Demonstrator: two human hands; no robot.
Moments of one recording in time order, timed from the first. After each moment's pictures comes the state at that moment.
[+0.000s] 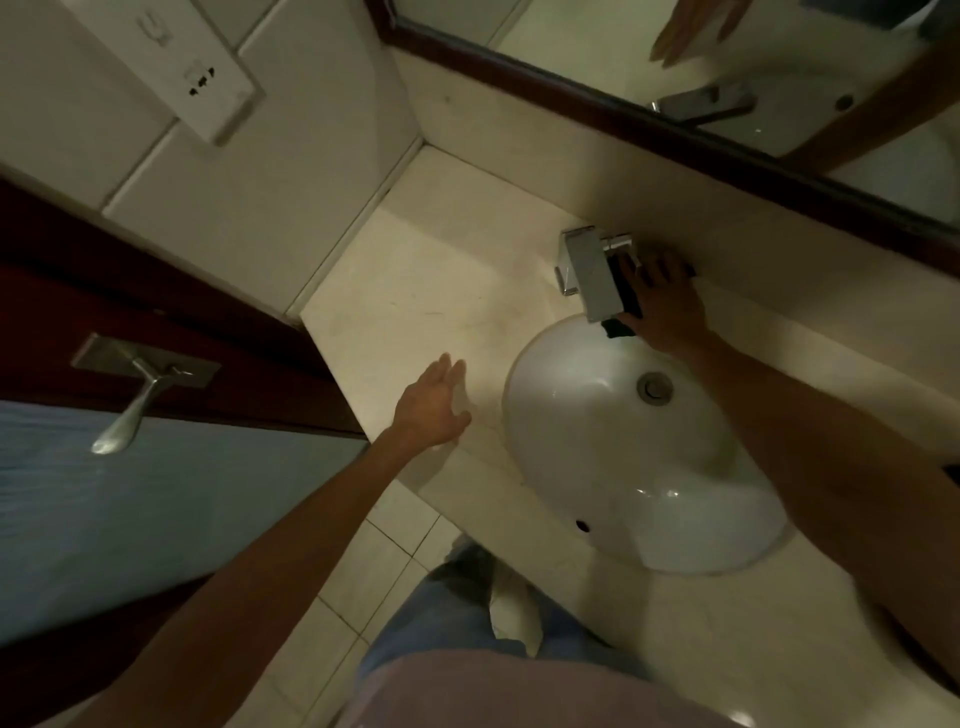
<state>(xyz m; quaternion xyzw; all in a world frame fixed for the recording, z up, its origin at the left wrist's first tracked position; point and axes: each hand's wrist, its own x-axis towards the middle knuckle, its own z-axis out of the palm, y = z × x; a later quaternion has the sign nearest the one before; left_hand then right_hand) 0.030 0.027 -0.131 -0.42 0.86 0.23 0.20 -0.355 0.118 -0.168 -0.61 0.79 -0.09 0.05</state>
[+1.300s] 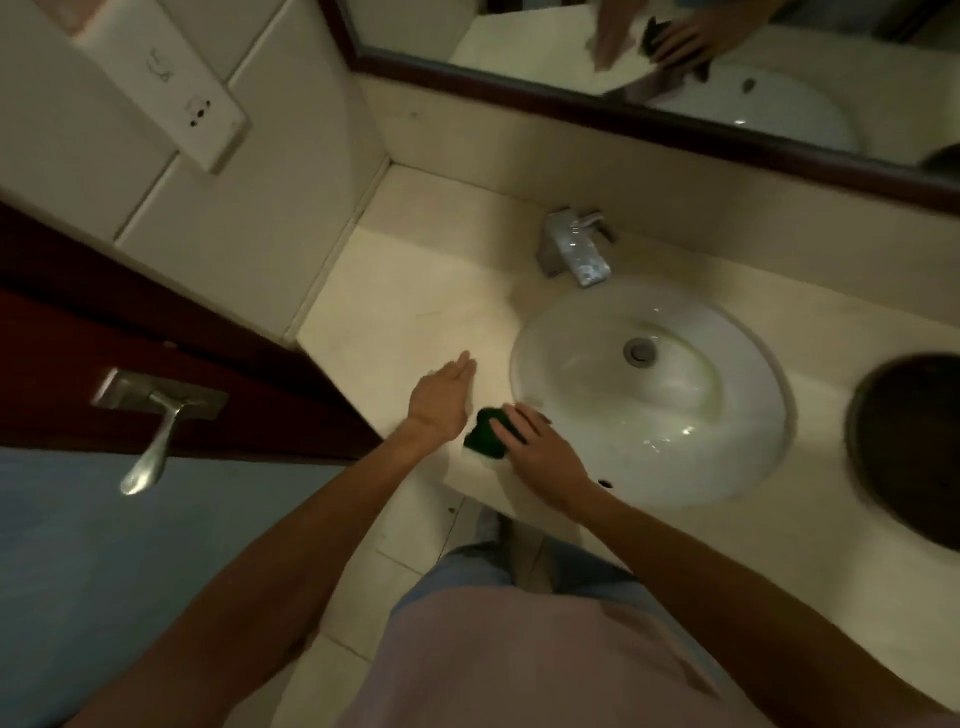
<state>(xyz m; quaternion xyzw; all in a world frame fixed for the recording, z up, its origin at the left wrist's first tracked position) 0.048 0.019 -0.124 -0.27 0.93 0.12 0.22 -0.046 0.219 -0.183 -0.64 0.74 -0.10 0.17</state>
